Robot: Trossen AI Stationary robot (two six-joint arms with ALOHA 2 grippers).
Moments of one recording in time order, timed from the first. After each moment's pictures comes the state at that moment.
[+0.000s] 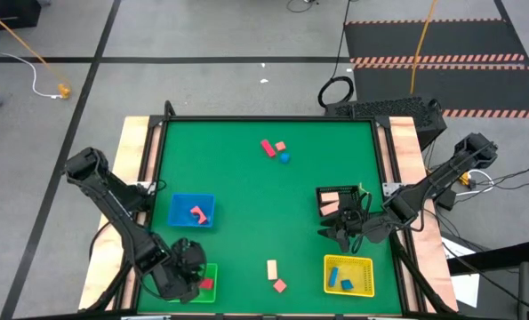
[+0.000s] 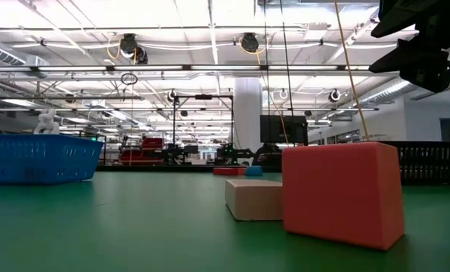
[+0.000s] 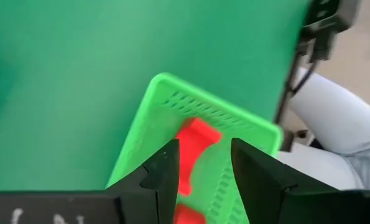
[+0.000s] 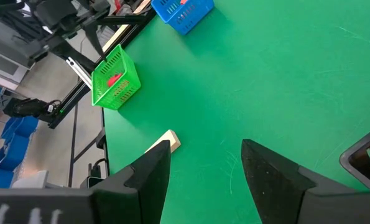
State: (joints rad) left arm -0.88 1.50 1.02 -0.61 -0.24 -1.27; right arm 0.62 1.00 0.51 -0.10 0.50 1.14
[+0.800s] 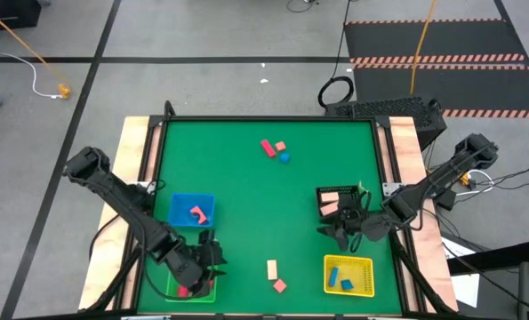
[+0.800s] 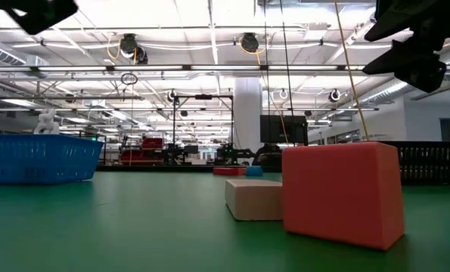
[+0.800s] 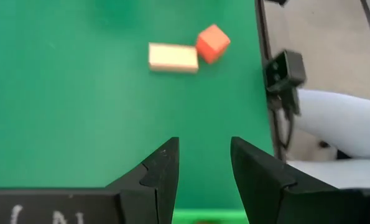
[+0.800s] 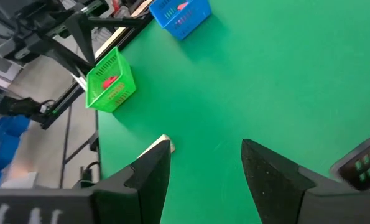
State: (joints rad) left arm -0.74 1.50 1.02 -0.37 -0.32 -0.71; right arm 0.60 1.00 0.51 -0.10 0.50 1.09
